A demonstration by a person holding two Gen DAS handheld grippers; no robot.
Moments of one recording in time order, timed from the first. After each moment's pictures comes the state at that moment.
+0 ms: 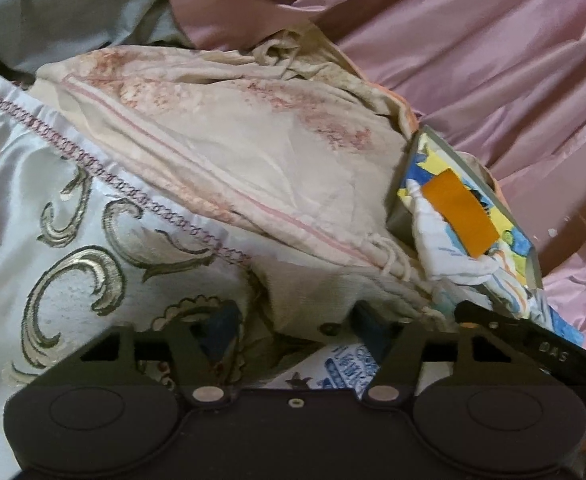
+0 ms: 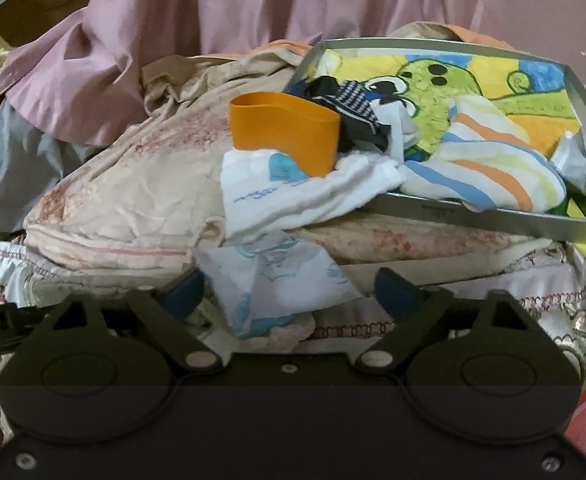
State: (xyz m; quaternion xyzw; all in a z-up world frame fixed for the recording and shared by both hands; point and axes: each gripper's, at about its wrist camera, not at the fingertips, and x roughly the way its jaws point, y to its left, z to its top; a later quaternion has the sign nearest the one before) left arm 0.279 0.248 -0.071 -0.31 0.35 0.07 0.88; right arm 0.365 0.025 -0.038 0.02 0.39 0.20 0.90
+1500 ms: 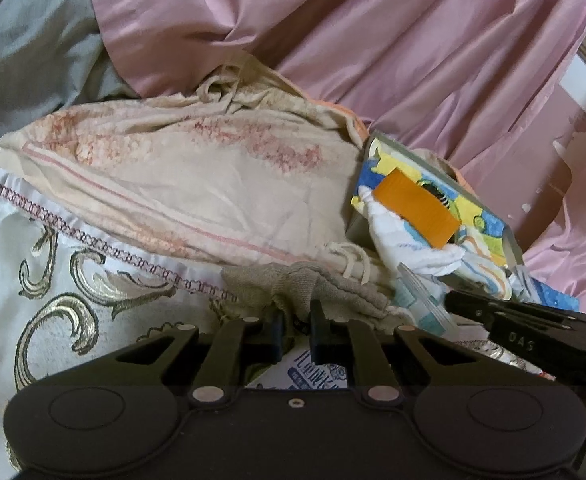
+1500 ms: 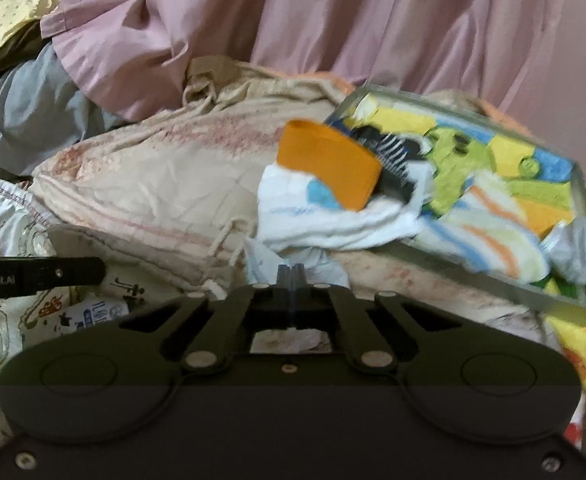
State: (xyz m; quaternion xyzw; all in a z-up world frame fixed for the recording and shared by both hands) left arm 0.274 0.226 -0.054 -0.24 0.31 0.03 0.92; right arm 0.312 0.021 0.010 -0.10 0.32 0.23 0.91
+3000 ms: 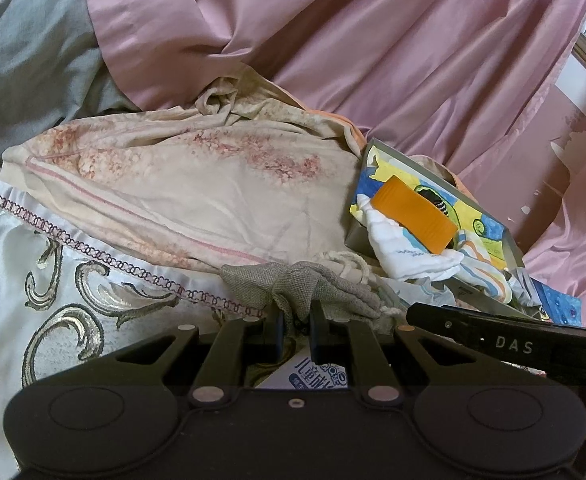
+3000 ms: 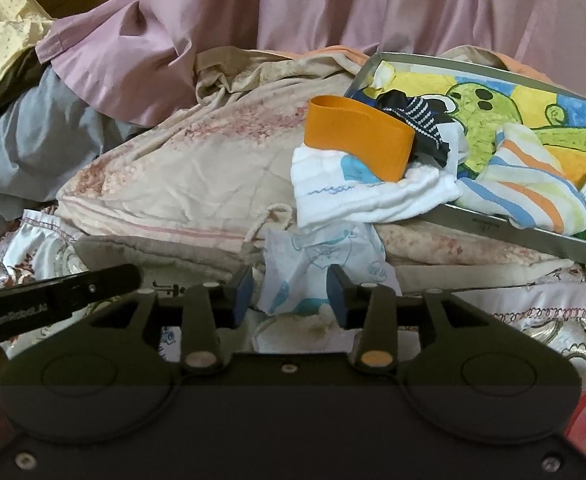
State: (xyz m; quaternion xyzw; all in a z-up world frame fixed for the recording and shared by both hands) left arm 0.272 0.227 -0.052 -0.23 0.30 0.03 0.92; right arm 0.313 0.045 0.002 -0.02 0.39 0.23 0.89
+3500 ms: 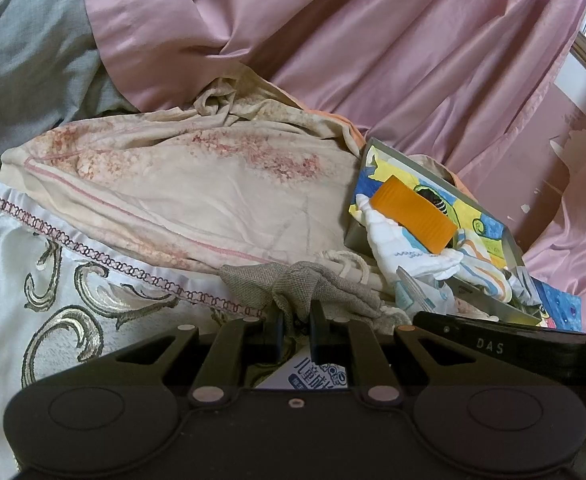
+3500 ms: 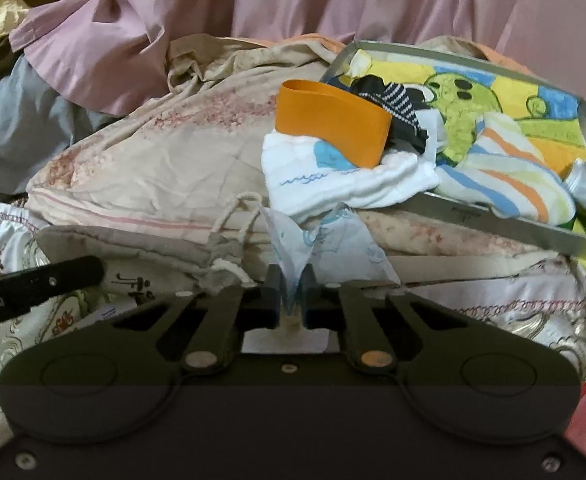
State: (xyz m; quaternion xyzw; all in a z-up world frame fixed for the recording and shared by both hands) left arm 0.272 0.226 -0.051 -0.23 0.30 0.03 0.93; right arm 0.316 0.045 -0.010 -0.04 0.39 0.21 0.90
